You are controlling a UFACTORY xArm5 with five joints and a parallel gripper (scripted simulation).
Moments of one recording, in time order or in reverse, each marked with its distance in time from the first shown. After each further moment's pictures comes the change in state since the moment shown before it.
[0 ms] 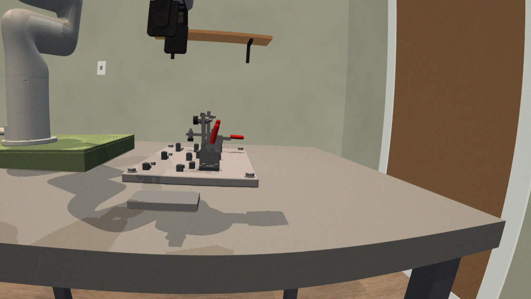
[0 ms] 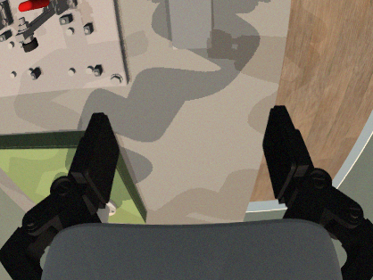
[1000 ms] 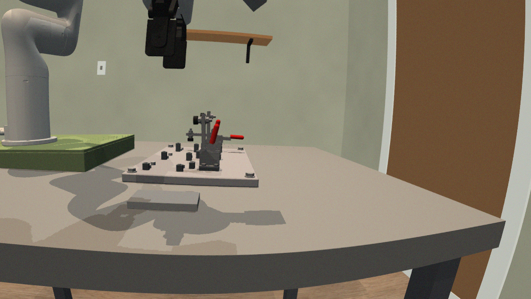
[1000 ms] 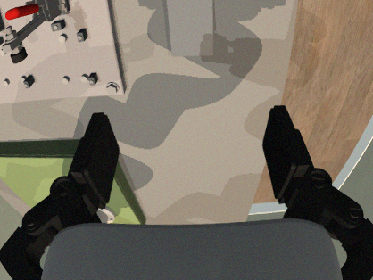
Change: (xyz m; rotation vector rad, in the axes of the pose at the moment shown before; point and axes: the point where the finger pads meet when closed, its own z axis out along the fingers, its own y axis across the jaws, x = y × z) arm 0.000 0.000 0.022 0.000 0.000 0.000
